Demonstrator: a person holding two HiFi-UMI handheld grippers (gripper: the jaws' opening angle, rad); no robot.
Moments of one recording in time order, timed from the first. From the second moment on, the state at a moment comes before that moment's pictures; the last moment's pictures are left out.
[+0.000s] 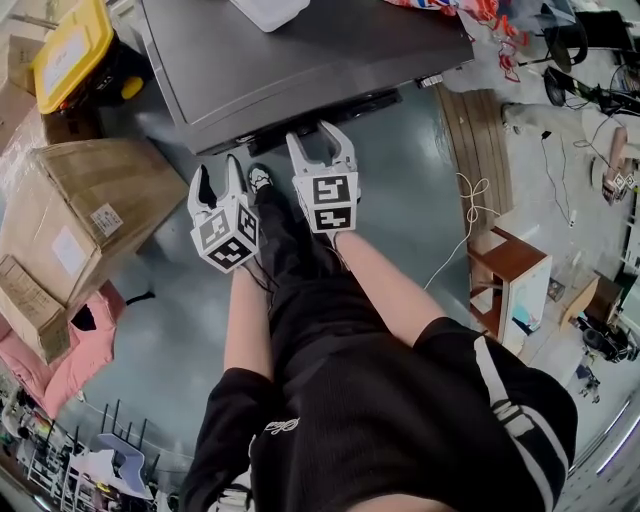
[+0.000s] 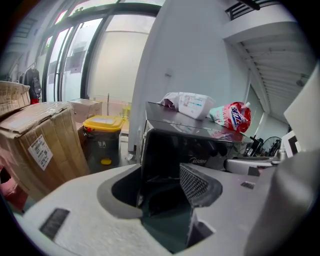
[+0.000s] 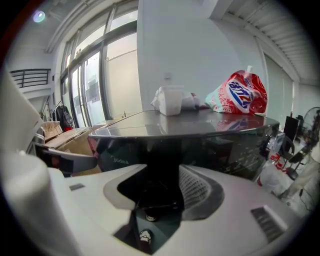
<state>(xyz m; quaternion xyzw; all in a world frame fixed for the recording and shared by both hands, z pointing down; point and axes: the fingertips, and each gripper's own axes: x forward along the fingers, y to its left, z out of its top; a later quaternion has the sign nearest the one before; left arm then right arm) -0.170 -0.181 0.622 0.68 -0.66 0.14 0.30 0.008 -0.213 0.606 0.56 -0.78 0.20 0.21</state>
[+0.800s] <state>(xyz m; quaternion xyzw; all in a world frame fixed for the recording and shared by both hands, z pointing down) -0.106 -0.057 0.628 0.74 -0.56 0.21 0.31 0.016 -0.081 0.614 0.46 -0.83 0.19 0.28</state>
